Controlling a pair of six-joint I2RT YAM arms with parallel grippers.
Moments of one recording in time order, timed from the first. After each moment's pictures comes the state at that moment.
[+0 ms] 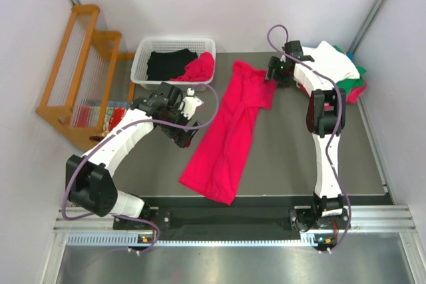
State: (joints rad) left arm -0.41 1.42 1.18 -0.91 0.19 0.33; right arm 0.12 2.44 2.12 -0.64 -0.18 0.37
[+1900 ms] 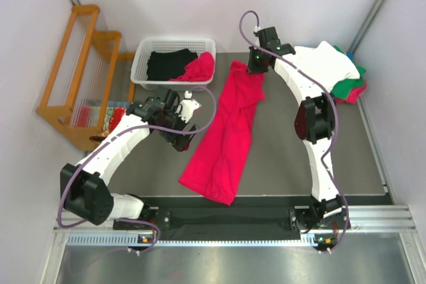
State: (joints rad) left arm -0.41 1.35 1.14 -0.93 0.21 0.33; right arm 0.33 2.36 2.31 -0.77 -0.13 0.33
